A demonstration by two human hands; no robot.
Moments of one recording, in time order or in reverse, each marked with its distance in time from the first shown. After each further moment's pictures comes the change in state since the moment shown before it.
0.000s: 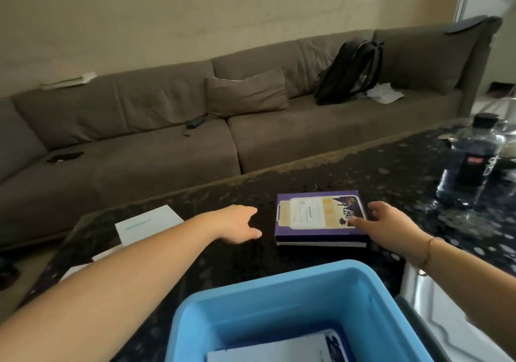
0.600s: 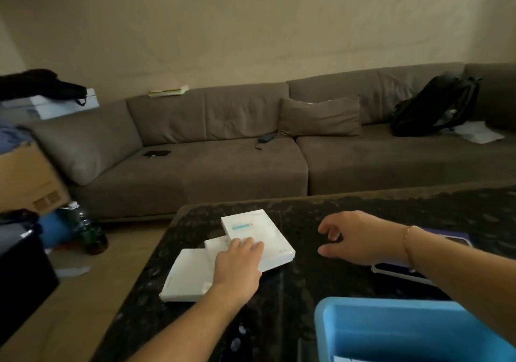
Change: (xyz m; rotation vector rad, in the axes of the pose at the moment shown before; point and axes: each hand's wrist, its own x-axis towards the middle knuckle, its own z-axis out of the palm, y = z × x) left_hand -0.110 -0.152 0.066 0.178 0.467 -0.243; right_hand -0.109 -0.218 0.052 -0.479 -0.449 -0.591
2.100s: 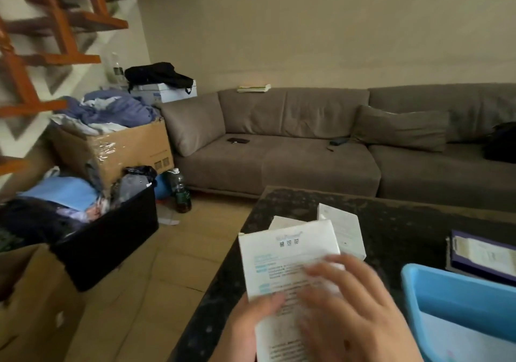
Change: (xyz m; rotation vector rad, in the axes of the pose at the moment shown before) left_hand -0.299 -0.053 -0.075 -2.471 -0.052 -0.120; right_hand -0.180 -0.160 0.140 0.061 0.798 -0.856
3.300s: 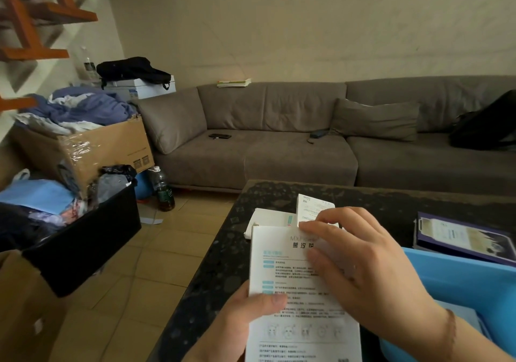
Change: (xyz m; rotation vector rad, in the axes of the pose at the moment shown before) left_hand 0.038 -0.006 -0.002 0.297 -0.585 -0.071; right_hand 0.018 0.026 -0.040 -0.057 0.042 0.110
